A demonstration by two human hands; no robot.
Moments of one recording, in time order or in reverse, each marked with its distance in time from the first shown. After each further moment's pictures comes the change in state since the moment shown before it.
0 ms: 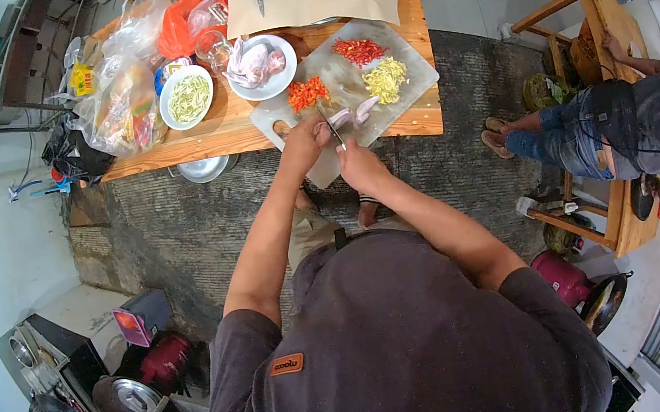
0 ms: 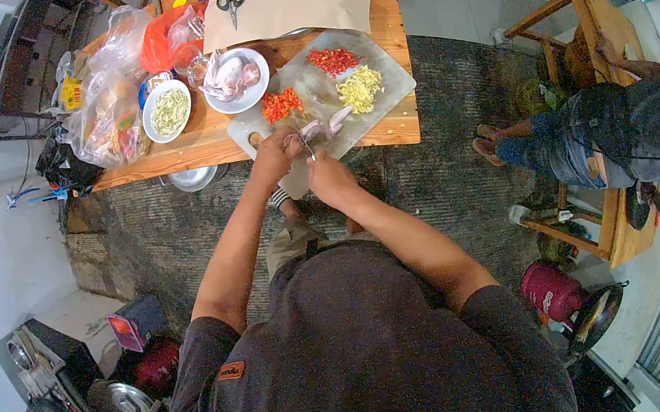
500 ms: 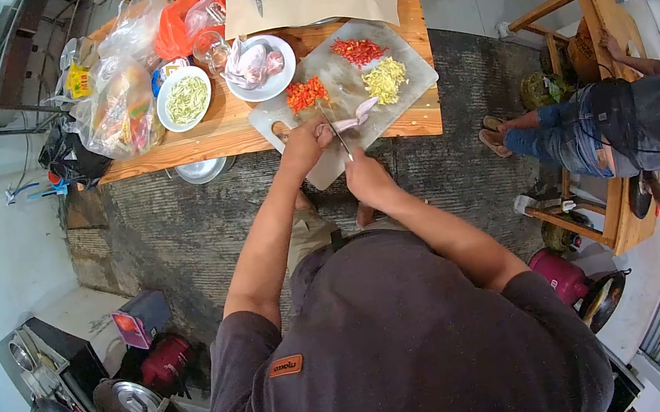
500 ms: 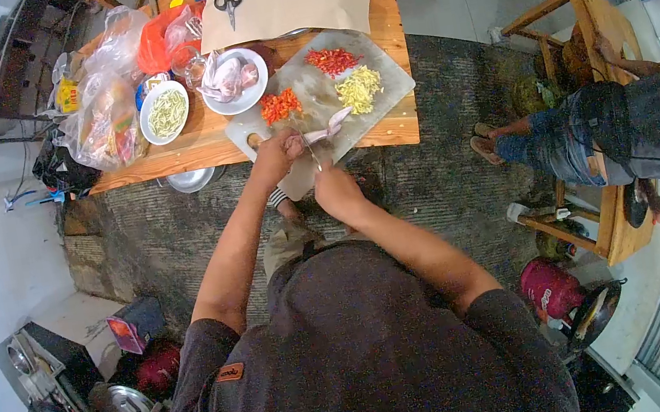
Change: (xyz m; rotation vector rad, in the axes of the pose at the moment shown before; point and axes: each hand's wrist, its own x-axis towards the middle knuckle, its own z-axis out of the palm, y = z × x) left_hand 0.004 -0.001 0.000 0.086 -0.059 -0.016; right_hand -0.025 0.001 -0.004 0.023 -0.019 0.072
